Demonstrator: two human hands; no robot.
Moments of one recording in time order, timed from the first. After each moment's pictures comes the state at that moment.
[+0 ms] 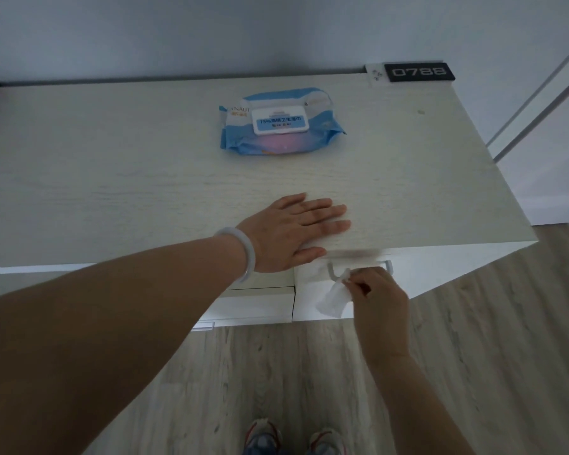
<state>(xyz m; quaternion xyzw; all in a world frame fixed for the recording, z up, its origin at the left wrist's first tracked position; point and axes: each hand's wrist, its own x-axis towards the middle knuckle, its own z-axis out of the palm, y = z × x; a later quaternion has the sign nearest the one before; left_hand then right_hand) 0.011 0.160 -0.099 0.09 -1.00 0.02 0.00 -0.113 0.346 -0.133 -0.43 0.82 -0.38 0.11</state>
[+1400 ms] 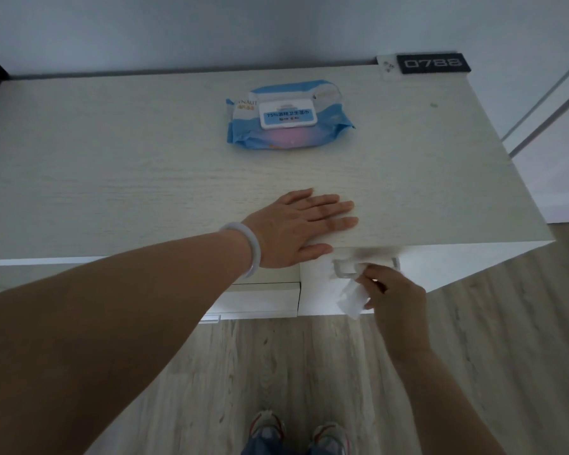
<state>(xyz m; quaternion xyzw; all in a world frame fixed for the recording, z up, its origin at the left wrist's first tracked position) 0.011 0.158 -0.102 0.09 -1.00 0.02 0.00 -0.132 0.351 -0.131 -0.39 0.79 -0.41 0.23</state>
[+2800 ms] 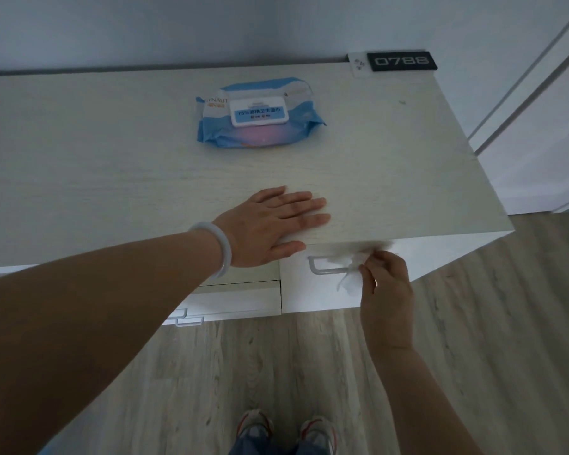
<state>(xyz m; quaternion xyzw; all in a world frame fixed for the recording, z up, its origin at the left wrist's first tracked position) 0.010 0.156 -0.103 0.08 -1.00 0.03 -0.01 -0.144 0.358 -0.145 -0.41 0.84 -0.36 0.02</state>
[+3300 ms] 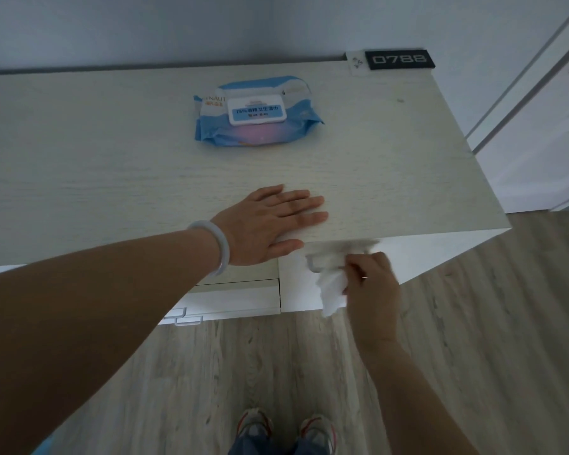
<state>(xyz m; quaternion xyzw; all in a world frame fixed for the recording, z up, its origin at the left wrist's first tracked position) 0.010 0.157 -0.102 0.08 -1.00 0.03 0.00 -0.130 0.347 -0.138 -0.37 0.82 -0.42 0.13</state>
